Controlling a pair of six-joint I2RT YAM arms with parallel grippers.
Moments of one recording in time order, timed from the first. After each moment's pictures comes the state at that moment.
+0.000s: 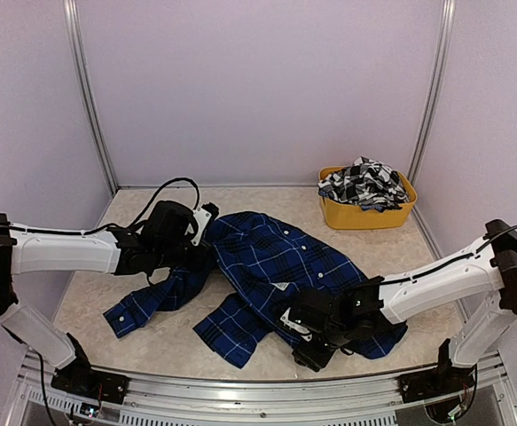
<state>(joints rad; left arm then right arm) -0.77 1.50 0.88 -0.05 -0.25 0.00 1.27 1.60 0.83 -0.44 0.08 0.29</state>
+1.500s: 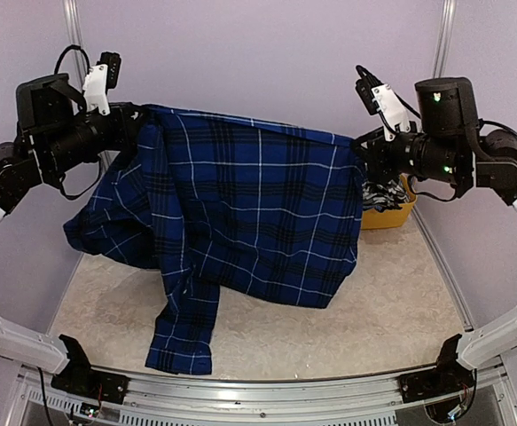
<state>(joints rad) -0.75 1.14 1.53 -0.47 -0.37 -0.13 0.97 1.25 1.66 -0.78 0.42 0.04</state>
